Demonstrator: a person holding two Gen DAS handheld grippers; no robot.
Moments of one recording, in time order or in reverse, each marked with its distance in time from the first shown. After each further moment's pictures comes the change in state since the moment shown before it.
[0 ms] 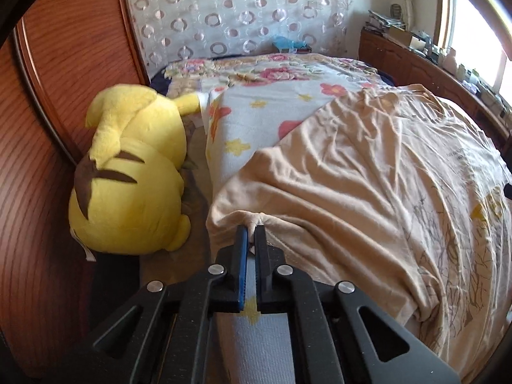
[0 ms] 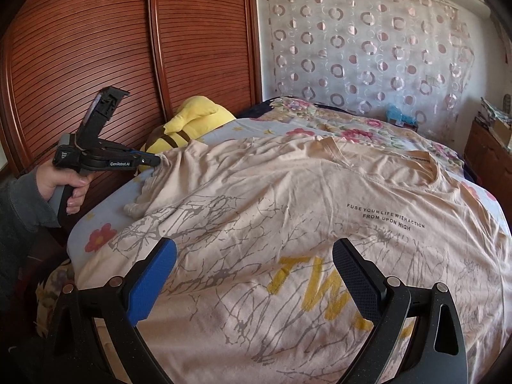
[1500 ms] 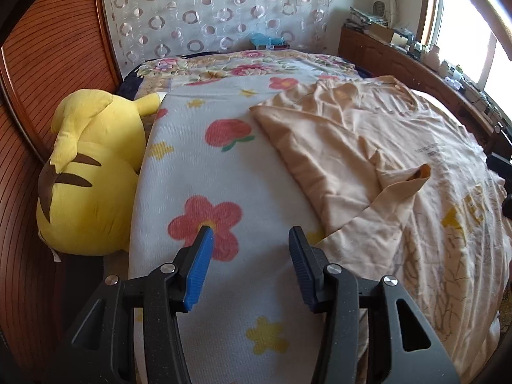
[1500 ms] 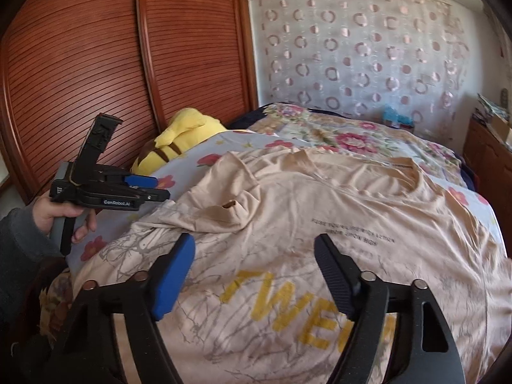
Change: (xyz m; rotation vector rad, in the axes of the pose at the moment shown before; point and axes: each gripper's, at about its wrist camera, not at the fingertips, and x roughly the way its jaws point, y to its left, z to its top) left arm 0.019 -0.054 0.003 -0.001 0.035 -0.098; right arm -0.015 -0.042 0.015 0.021 -0.017 0.031
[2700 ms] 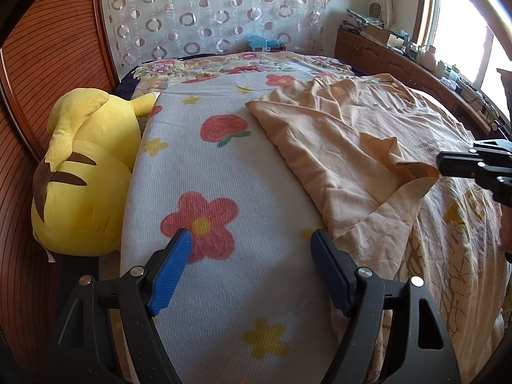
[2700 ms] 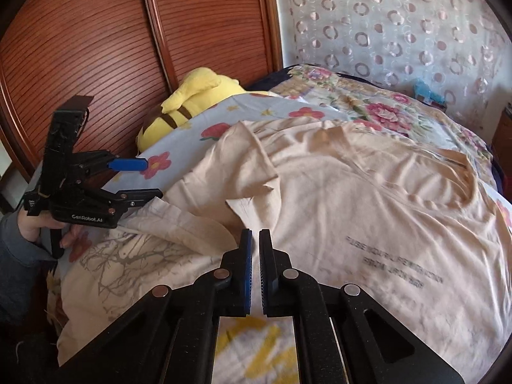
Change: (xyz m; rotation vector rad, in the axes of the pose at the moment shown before) left arm 0.004 0.001 -0.004 0.004 -0.023 -0.025; right arm 0.080 -0.027 0.031 -0.018 0.182 0.096
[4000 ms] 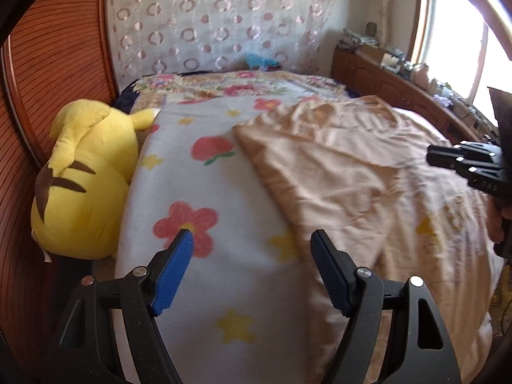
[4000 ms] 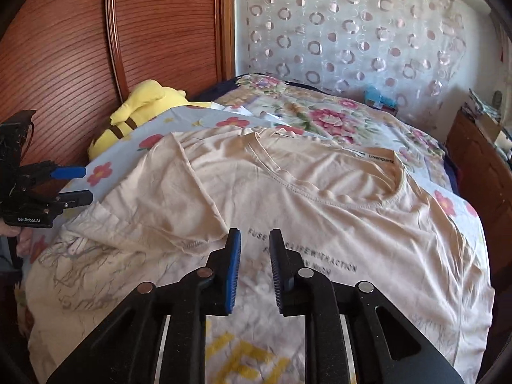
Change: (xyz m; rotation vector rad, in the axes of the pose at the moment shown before) left arm -0.033 -0.017 -0.005 -0.020 -0.104 -0.050; right arm -0.034 0.000 -0.026 0.037 -0.033 -0.224
